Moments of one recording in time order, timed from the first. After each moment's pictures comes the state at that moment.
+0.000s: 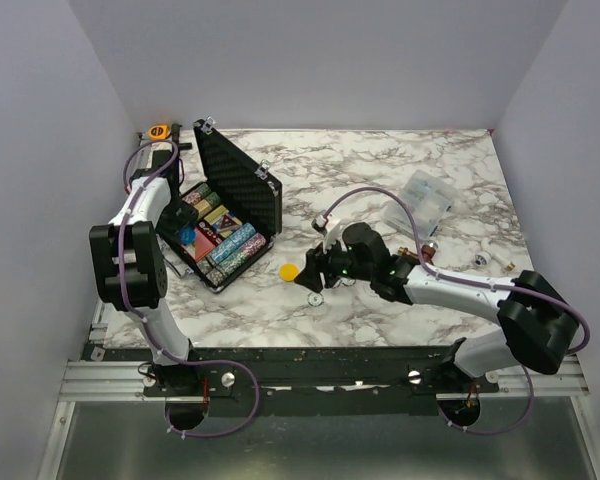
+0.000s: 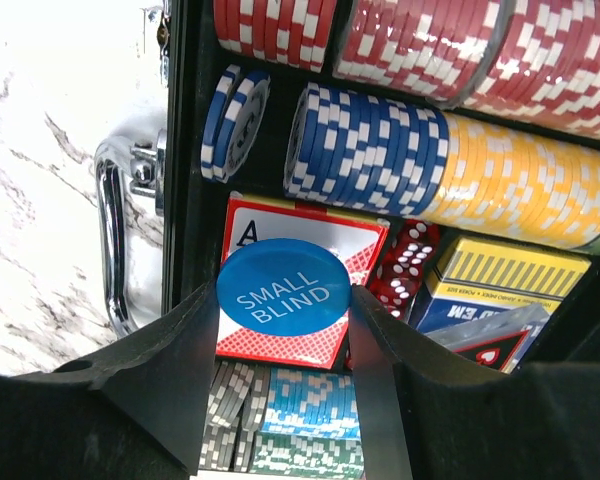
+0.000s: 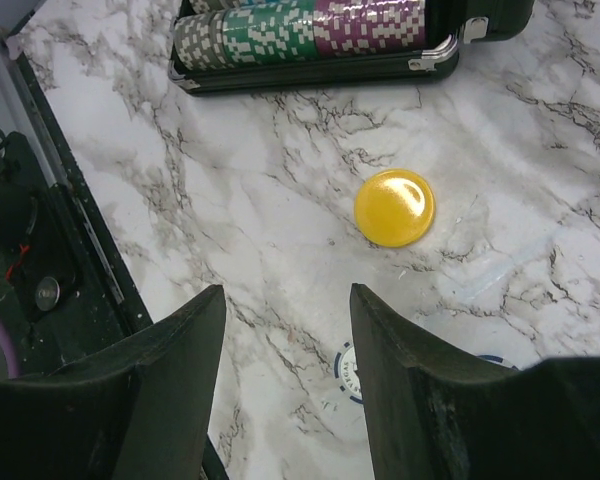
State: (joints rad) left arm 0.10 1.81 1.38 -0.90 -0.19 -0.90; right arm 0.88 1.41 0.74 0.22 -0.26 0.26
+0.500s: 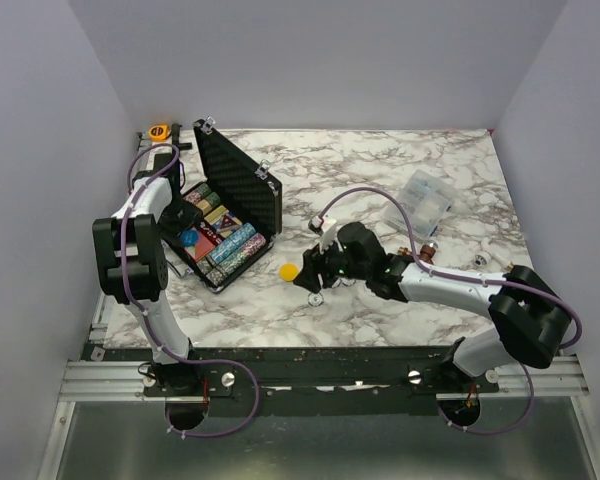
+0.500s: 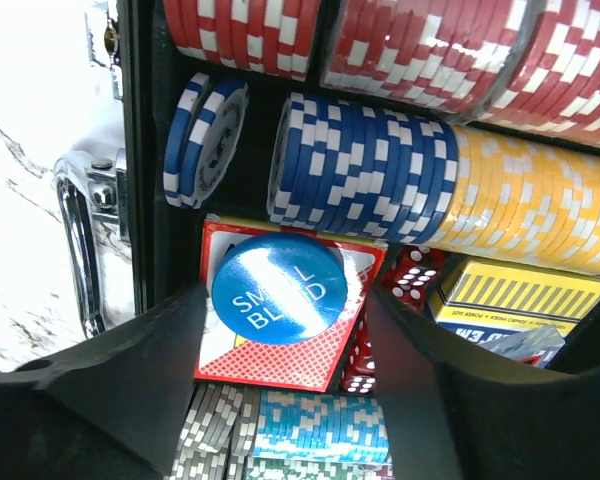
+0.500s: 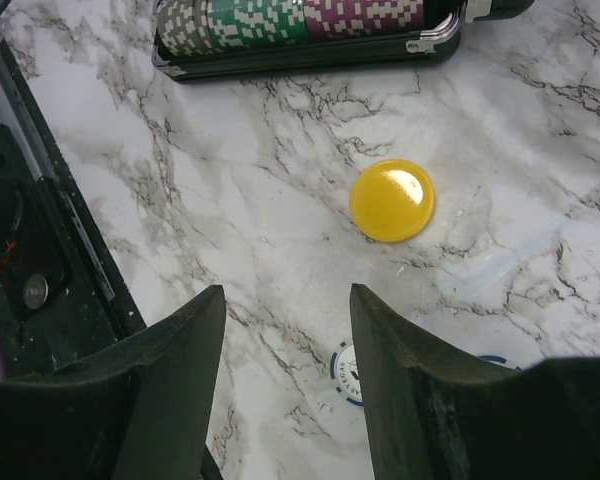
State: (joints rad) left arm 0.12 1.88 1.39 -0.88 -0.14 -0.90; right arm 0.88 1.46 0.76 0.21 -0.26 0.26
